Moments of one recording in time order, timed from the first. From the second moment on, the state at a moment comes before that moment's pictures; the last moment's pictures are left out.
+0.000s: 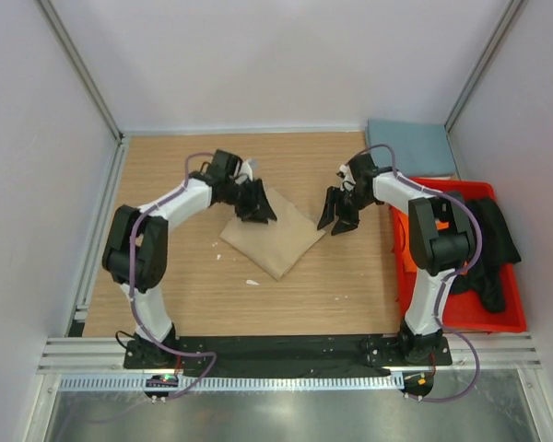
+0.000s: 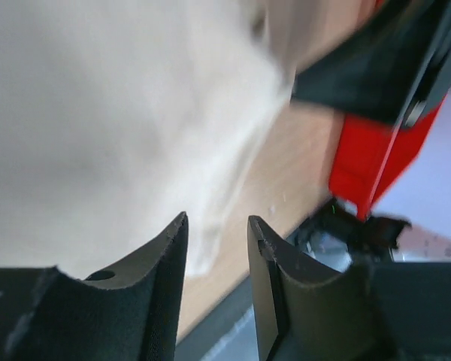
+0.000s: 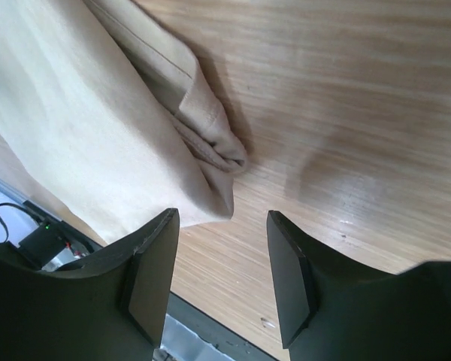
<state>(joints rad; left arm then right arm) -0.42 1.82 1.25 -0.44 0.64 -0.59 0.24 1.94 1.34 -0.68 -0.49 0.37</state>
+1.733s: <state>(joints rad) -0.22 1.95 1.32 -0.49 0.46 -0.53 0.20 1.99 1.27 -0.44 -0.62 0.44</state>
